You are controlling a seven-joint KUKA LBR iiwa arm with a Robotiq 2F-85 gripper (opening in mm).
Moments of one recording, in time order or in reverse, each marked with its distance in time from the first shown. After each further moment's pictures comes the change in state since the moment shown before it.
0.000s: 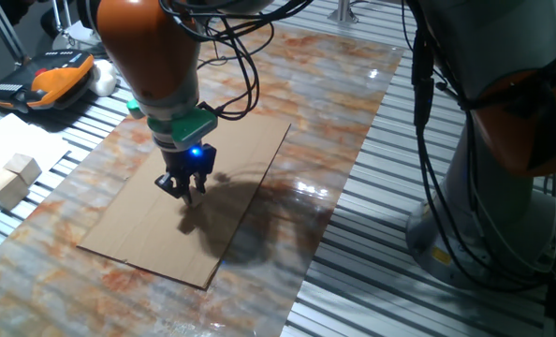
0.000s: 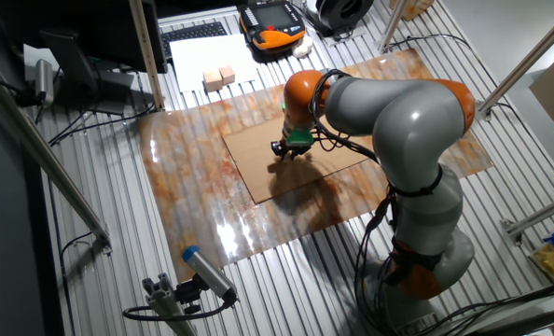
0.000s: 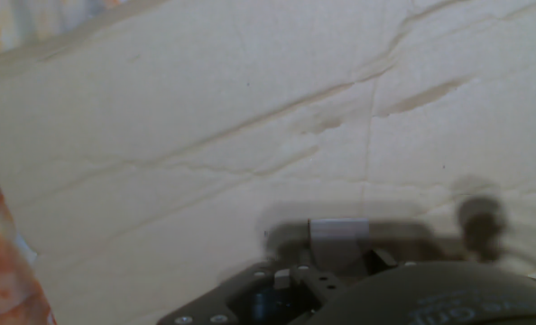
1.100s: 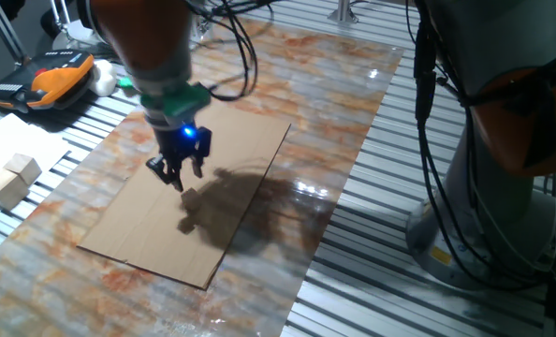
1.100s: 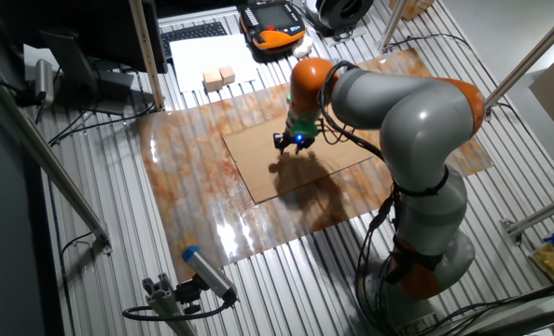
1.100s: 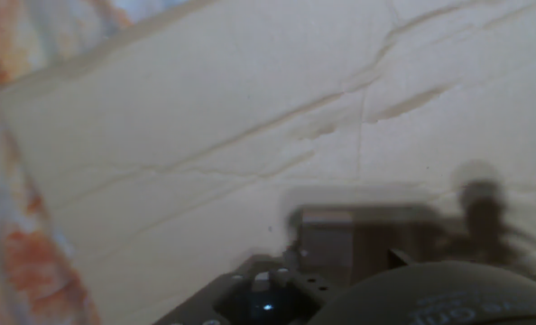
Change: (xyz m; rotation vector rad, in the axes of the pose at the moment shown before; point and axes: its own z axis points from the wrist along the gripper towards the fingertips) arm -0.009 0.005 -0.044 -0.027 0.057 -0.023
